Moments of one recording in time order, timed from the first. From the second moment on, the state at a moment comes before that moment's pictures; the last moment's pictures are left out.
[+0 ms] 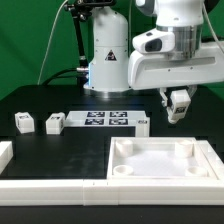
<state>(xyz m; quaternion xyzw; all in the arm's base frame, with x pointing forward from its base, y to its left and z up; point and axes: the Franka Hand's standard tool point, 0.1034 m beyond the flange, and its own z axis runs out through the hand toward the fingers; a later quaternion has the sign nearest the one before) 0.434 0.129 0.075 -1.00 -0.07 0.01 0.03</state>
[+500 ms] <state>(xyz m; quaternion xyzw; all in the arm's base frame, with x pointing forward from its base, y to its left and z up) 0.488 0.123 0.104 -0.99 -0.08 -0.12 0.04</state>
